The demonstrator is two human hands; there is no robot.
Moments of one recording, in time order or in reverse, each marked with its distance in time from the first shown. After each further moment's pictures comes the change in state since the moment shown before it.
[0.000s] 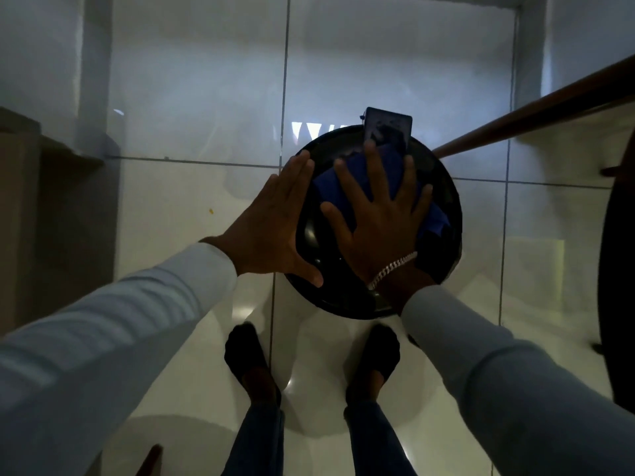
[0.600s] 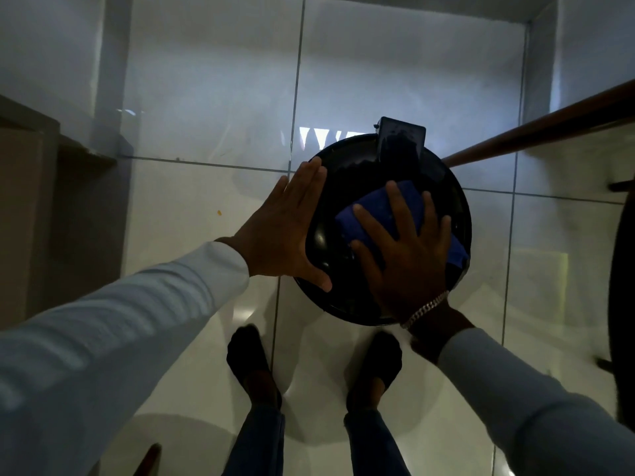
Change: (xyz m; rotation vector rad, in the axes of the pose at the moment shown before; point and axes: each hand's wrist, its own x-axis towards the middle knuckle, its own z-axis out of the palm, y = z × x) left_hand -0.001 -0.002 -0.003 0.065 -0.027 0.013; right_hand -0.032 0.023 -0.004 -0.033 0.009 -0.085
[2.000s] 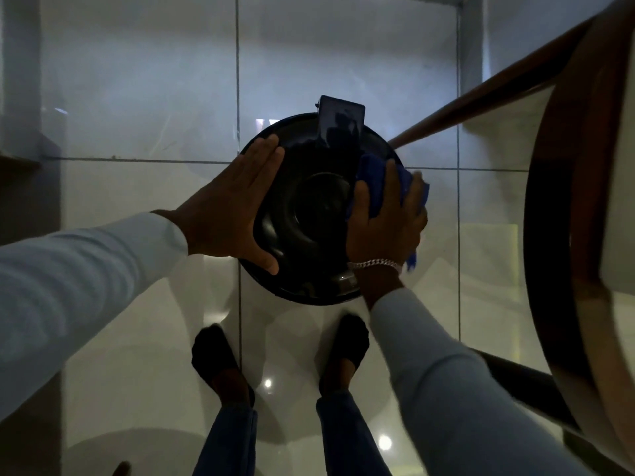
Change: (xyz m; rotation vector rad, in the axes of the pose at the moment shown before) left_hand 0.015 -0.001 -0.006 0.128 -0.020 0.125; right_hand 0.008 0.014 -0.004 0.357 0.225 0.690
